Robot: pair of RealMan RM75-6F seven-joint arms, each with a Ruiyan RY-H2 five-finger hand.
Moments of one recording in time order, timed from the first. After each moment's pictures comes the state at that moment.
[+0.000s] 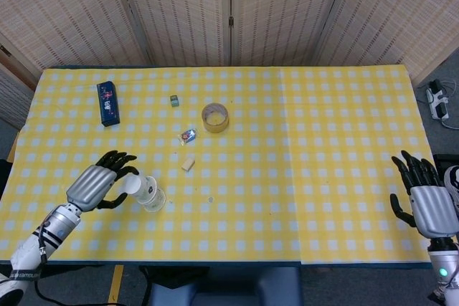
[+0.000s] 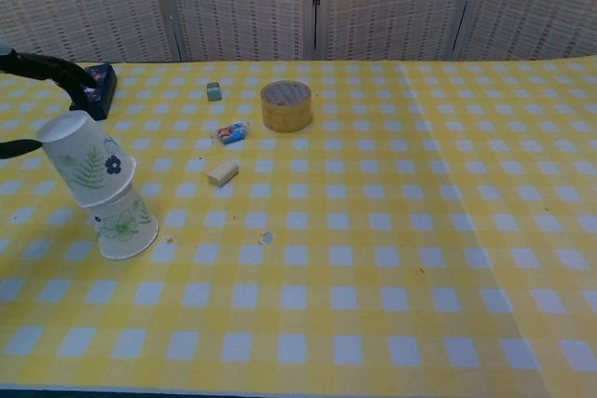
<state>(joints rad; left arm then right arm) -0.57 -1.01 -0.05 -1.76 1.46 0.98 -0.05 0.11 -1.08 0.07 -1.63 -1.48 1.43 0.01</state>
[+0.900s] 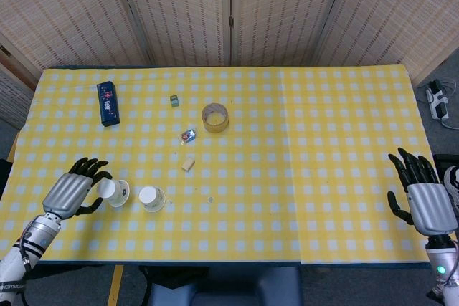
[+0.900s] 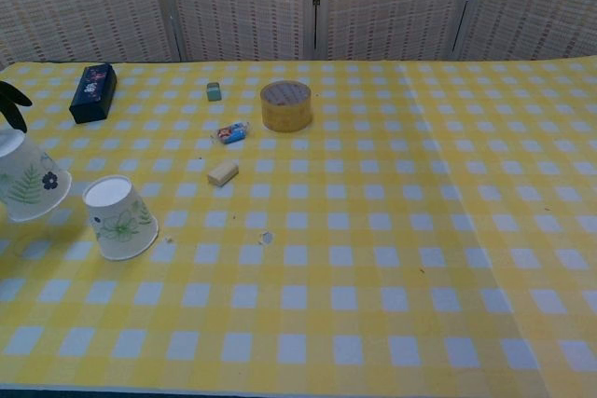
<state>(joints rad) -0.48 -1.02 0.00 -1.72 1.37 1.02 0.08 0.12 -1.07 0.08 -1.65 -1.49 1.43 -0.01</state>
